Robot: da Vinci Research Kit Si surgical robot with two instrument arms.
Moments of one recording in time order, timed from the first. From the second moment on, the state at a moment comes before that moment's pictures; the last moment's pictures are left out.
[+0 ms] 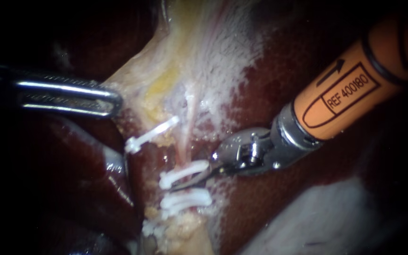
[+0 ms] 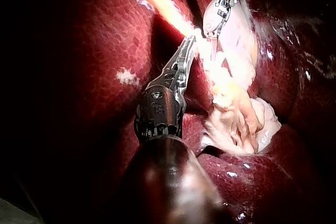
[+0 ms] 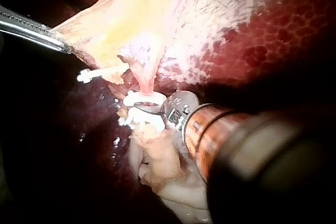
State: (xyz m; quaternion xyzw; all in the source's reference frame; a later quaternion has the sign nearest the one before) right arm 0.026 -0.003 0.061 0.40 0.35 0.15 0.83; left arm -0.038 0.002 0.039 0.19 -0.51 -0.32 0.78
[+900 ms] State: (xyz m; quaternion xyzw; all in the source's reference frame) right arm 0.026 -0.002 0.062 0.40 0.36 0.12 0.83; left arm -0.038 0.002 0.039 0.19 -0.51 -0.32 0.78
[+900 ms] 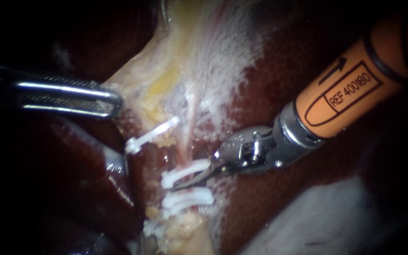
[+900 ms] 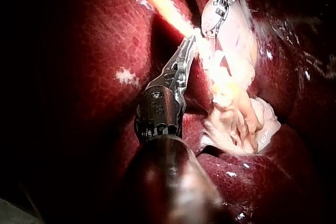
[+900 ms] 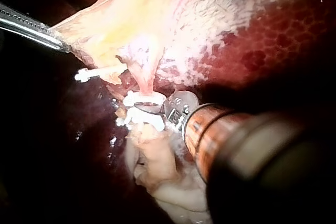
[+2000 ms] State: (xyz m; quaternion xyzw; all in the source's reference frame) right arm 0.025 -0.003 0.062 0.38 0.37 0.07 0.84; left arm -0.037 0.002 0.039 0.19 -0.51 -0.32 0.78
